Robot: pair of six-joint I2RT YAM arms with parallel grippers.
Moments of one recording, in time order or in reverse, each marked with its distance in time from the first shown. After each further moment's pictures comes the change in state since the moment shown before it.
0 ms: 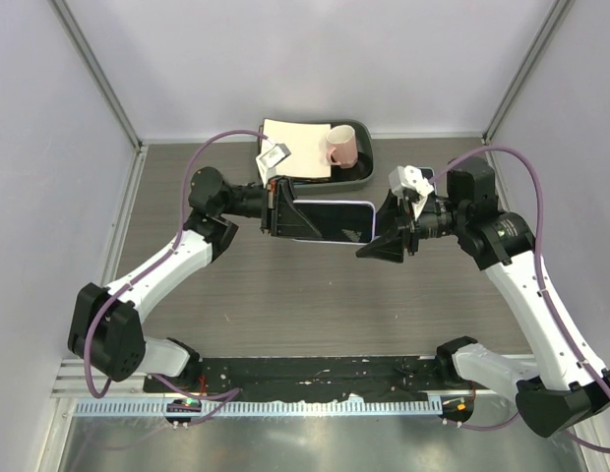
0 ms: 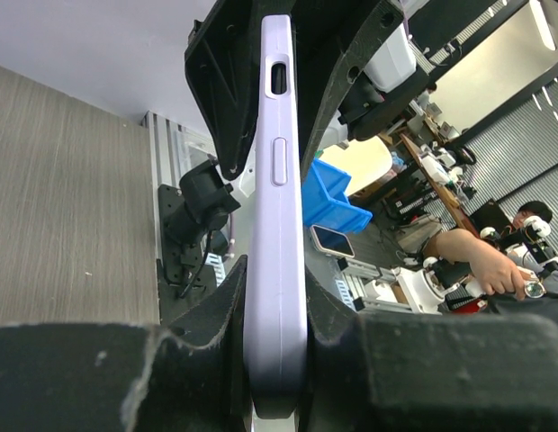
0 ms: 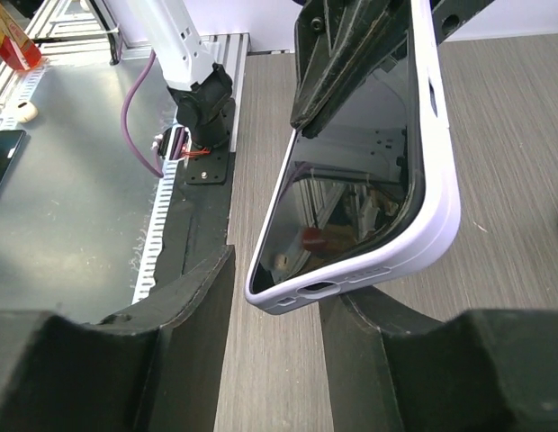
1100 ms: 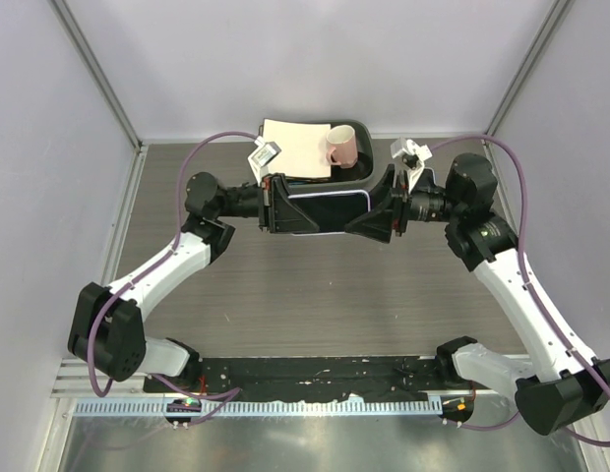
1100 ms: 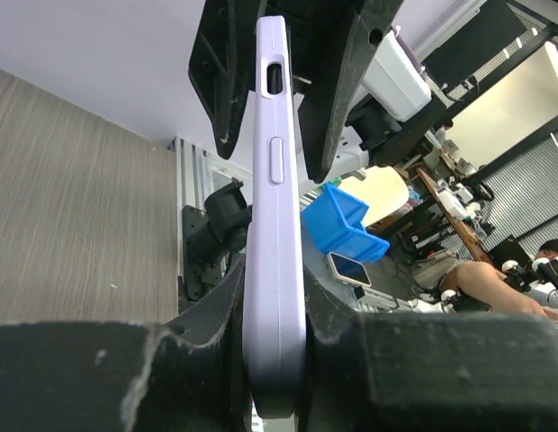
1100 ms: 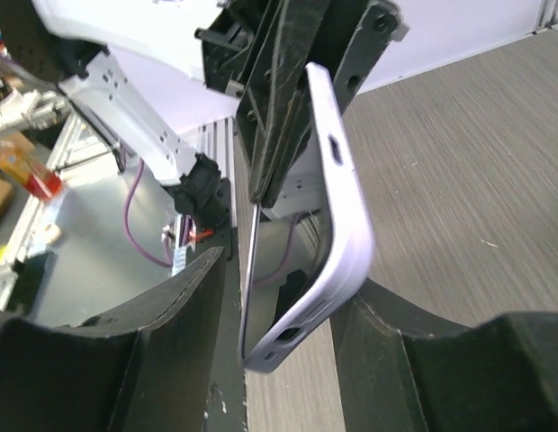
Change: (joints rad) left arm 0.032 -0.002 -0.049 0.094 -0.075 -0.036; right arm -0.001 0.001 -0.114 0.494 0.088 0.541
